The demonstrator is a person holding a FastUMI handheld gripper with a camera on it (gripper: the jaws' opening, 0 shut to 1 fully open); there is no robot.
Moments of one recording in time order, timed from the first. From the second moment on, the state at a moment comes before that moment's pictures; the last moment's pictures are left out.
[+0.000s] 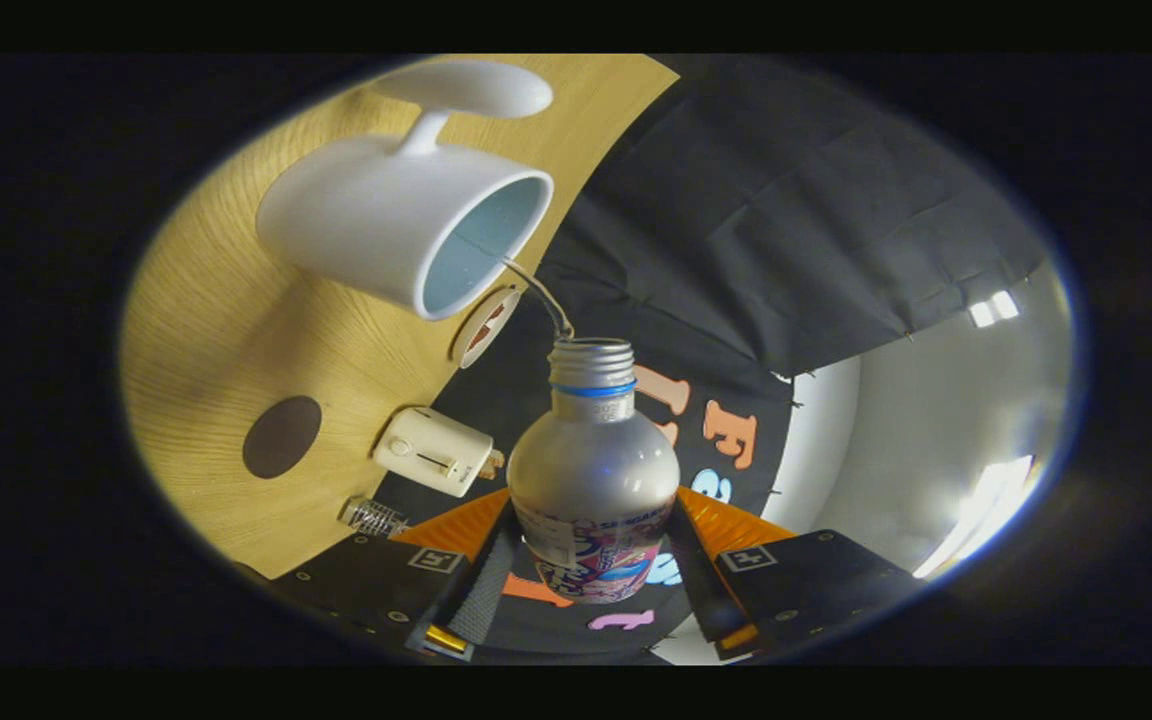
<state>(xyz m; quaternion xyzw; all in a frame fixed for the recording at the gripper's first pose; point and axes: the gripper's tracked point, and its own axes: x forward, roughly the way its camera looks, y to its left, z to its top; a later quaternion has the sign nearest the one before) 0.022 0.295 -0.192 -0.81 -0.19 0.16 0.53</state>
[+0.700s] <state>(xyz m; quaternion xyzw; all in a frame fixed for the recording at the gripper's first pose) 0.021 0.301 -0.192 -0.82 -0.20 0.16 0.52</state>
